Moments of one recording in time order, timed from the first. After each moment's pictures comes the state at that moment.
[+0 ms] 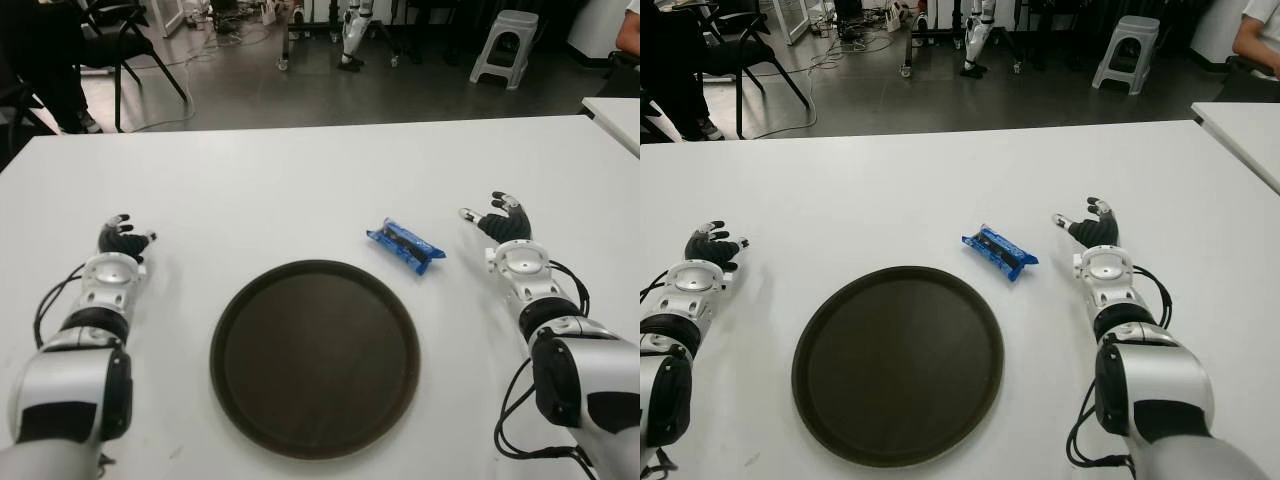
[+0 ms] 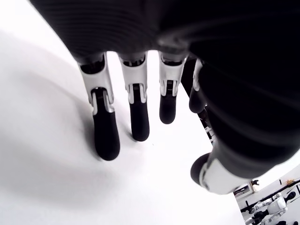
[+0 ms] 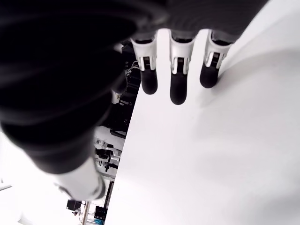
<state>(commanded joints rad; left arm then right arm) -0.74 0.37 0.11 1.34 0.15 -0.02 0.19 -0.79 -0.22 -0.16 1.35 -0.13 -0.16 -0.18</state>
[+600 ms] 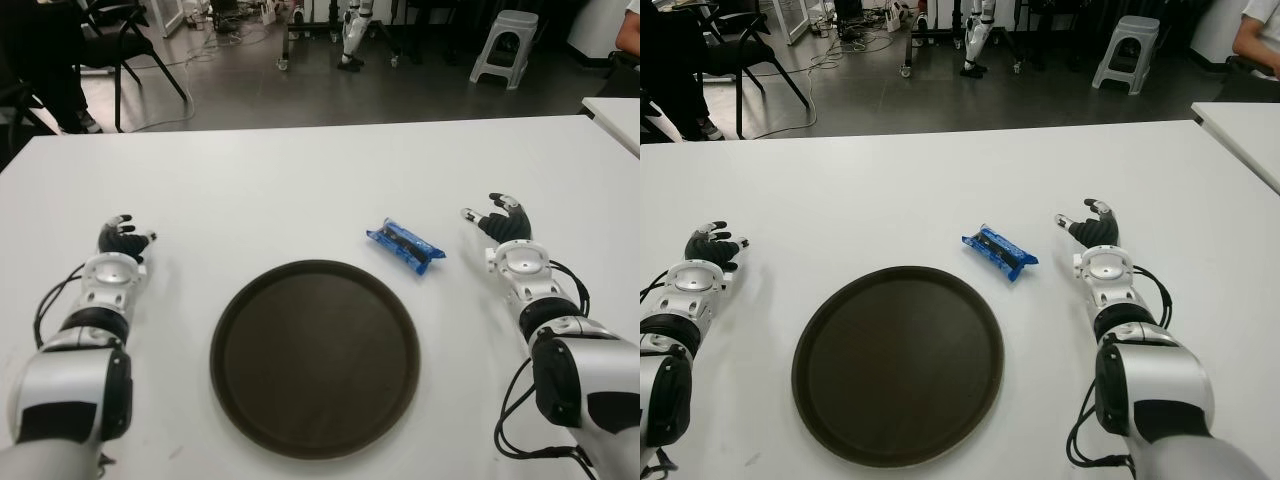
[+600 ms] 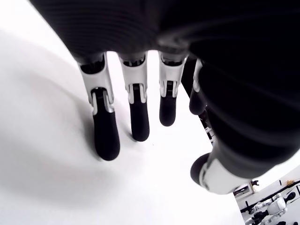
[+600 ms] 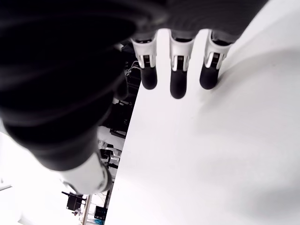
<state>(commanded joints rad) -0.74 0.37 0.12 1.34 0.15 -0.03 0.19 -0.80 -0.22 -0.17 1.35 -0.12 -0.15 -0.17</state>
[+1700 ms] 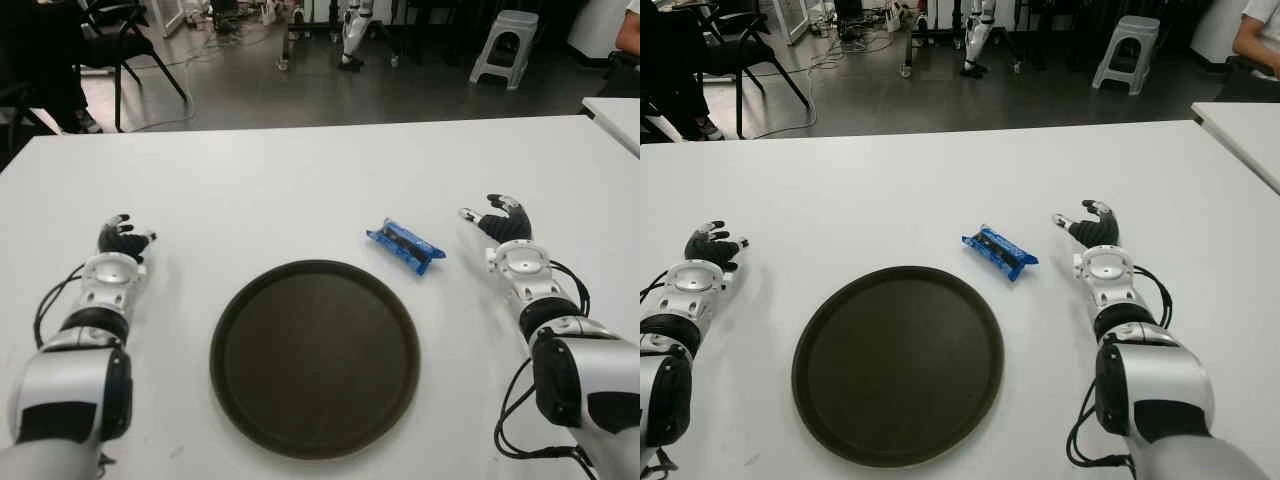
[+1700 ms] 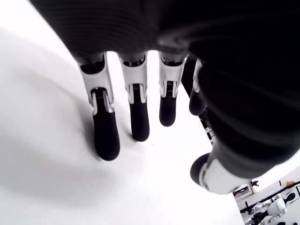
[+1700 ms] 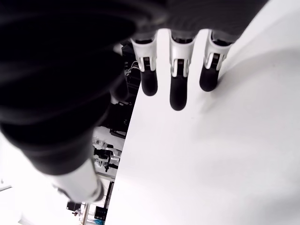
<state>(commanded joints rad) -0.74 0.37 0.12 1.34 0.15 -0.03 0.18 -0.80 -0.22 -0.16 1.35 -0.13 -0.15 -0.19</state>
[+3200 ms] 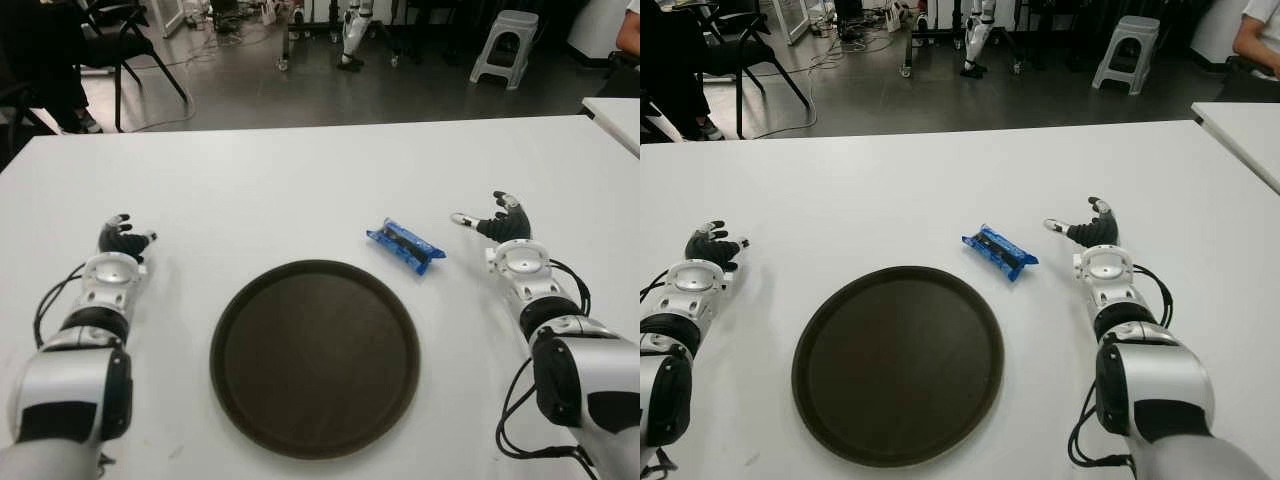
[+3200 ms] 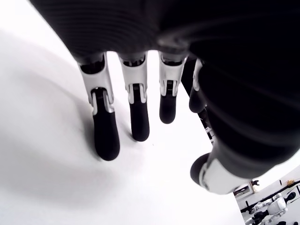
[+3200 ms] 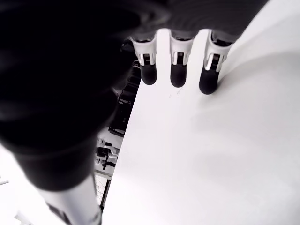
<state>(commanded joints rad) -0.74 0.37 0.11 1.34 0.16 -0.03 0.19 -0.80 -0.22 -0.14 1.35 -0.15 -0.14 -0.18</state>
